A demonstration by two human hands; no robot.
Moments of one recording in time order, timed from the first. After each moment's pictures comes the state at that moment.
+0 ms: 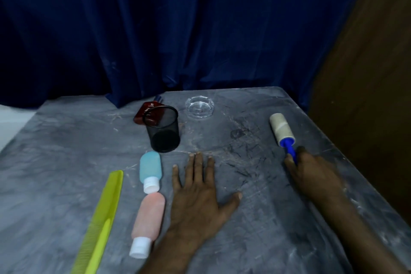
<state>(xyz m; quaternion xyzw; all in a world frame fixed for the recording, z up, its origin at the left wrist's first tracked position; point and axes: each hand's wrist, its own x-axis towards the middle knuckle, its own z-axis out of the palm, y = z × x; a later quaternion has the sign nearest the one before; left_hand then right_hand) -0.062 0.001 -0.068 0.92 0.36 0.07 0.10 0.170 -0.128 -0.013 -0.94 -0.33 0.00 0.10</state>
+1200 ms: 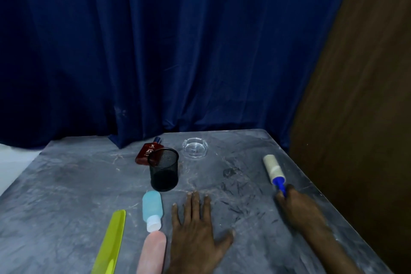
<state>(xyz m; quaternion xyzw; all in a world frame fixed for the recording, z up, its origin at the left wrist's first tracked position) -0.064 0.006 -0.059 0.92 0.36 0.05 0.12 0.163 -0.137 0.004 -0.95 -0.29 0.04 0.14</state>
